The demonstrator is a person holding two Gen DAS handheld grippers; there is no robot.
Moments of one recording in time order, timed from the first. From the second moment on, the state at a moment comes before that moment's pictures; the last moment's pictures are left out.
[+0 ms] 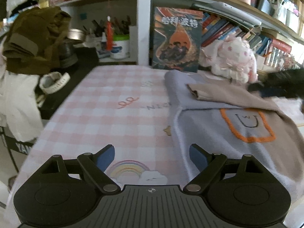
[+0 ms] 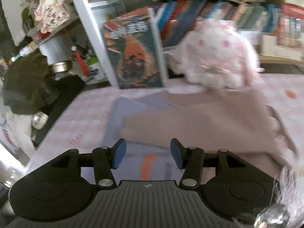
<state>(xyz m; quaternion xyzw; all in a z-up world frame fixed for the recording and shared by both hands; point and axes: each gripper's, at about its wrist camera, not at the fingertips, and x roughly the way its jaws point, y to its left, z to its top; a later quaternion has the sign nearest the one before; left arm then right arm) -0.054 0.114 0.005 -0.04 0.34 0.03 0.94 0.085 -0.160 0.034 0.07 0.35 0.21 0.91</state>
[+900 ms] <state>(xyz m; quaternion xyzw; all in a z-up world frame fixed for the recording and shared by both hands) -0.086 0.010 0.011 -0.03 0.39 0.02 0.92 -0.068 -0.338 -0.007 0.11 0.42 0.10 0.90</state>
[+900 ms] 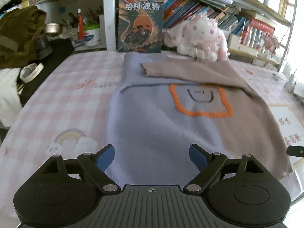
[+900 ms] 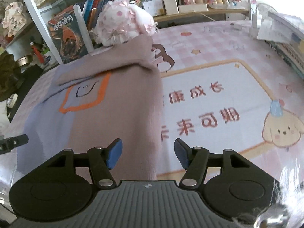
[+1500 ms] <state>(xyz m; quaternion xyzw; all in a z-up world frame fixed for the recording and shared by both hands) -0.114 0.029 0.006 -0.09 0.42 0.09 0.90 -0.090 -0.359 -0.015 0.13 0.43 0.11 0.89</state>
